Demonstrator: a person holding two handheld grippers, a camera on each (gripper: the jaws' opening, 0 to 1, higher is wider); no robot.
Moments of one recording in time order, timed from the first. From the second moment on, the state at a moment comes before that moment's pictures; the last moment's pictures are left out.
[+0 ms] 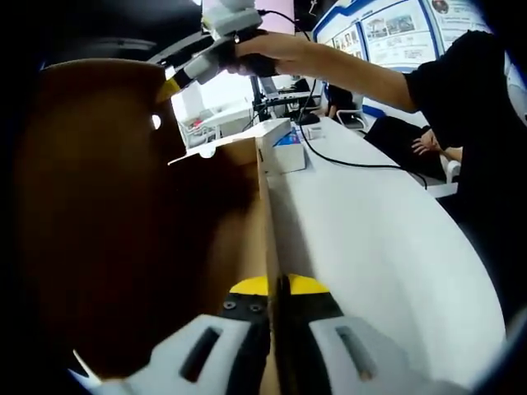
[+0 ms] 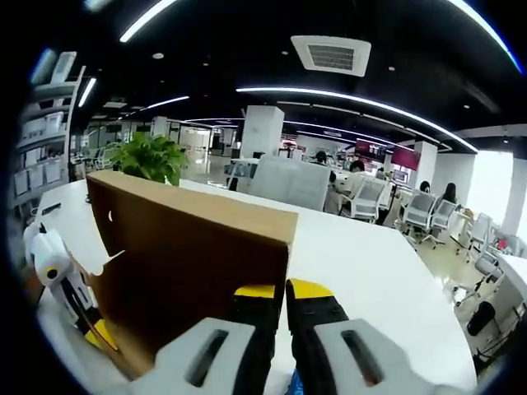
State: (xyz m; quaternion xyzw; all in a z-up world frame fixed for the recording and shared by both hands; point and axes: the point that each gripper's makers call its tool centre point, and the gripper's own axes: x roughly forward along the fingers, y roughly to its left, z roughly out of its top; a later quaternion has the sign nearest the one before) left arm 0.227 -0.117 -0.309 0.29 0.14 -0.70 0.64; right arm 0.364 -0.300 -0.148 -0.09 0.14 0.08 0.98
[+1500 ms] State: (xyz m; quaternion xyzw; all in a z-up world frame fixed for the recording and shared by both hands) left arm 0.240 -0.119 -0.308 0.30 0.13 -0.69 0.65; right arm 0.344 -0.299 -0.161 -0.10 0.14 0.10 0.98
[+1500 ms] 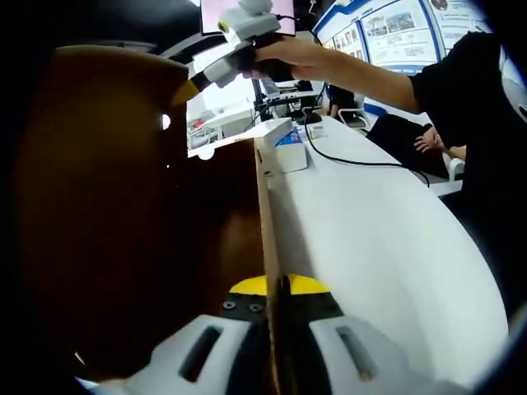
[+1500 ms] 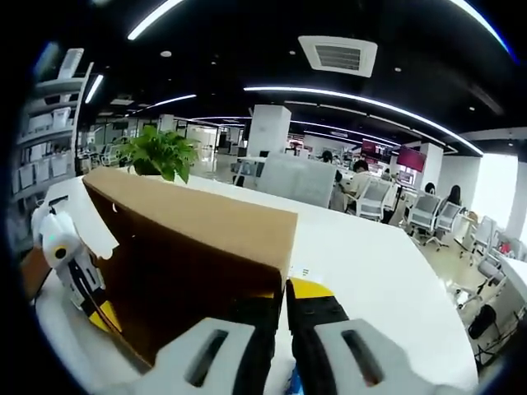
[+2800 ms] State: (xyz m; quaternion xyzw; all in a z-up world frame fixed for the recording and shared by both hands) left arm 0.241 -0.119 -0.308 0.31 0.11 -0.69 0.65; right arm 0.342 -0.298 -0.166 -0.09 0.15 0.10 0.98
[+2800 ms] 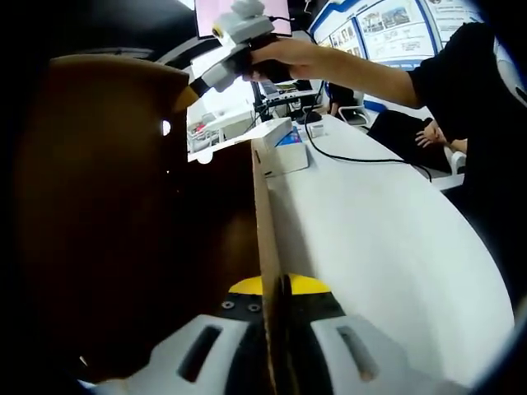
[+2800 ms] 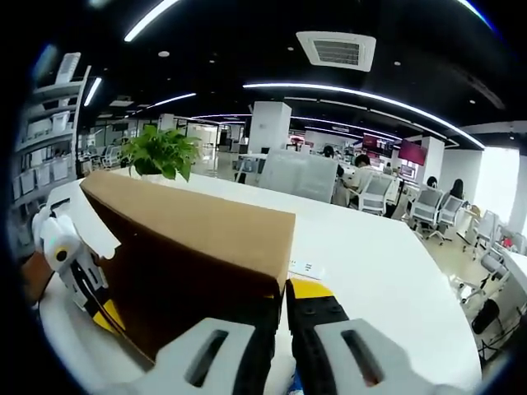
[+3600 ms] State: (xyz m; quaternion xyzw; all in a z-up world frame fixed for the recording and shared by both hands) left arm 0.239 -0.118 -0.306 0.31 0.11 -0.68 0.65; right arm 0.344 -0.298 -0.169 -0.09 0.15 0.10 0.98
